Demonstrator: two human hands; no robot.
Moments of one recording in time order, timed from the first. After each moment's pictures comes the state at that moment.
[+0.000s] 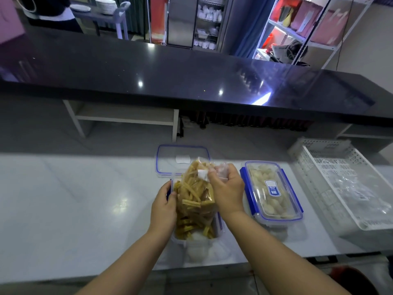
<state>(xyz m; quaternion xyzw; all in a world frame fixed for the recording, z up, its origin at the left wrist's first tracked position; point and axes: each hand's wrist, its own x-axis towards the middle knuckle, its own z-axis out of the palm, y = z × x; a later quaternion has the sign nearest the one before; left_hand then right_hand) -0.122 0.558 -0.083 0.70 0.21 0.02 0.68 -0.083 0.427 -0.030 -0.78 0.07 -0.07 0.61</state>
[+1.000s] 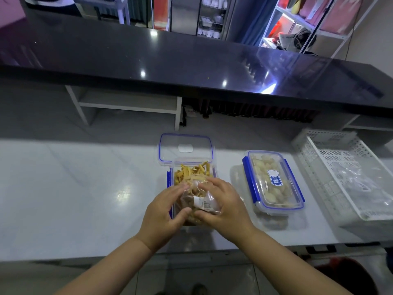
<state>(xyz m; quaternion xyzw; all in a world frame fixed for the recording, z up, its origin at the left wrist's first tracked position) -0.168 0.582 -0.098 0.86 -0.08 0.07 0.49 -0.136 0.396 -0.057 -0.92 -0.22 -0.01 0.31</state>
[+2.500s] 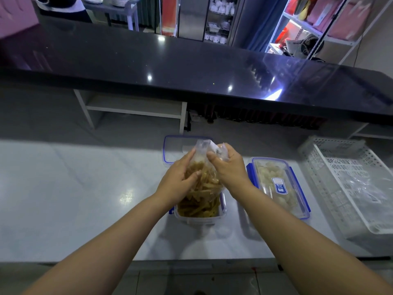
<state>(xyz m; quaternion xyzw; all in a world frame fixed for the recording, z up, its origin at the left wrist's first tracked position) -0.083 0.574 -0.063 0.84 -0.03 0.00 0.54 -0.053 0.428 -0.005 -0.79 -0.02 0.06 0.61</state>
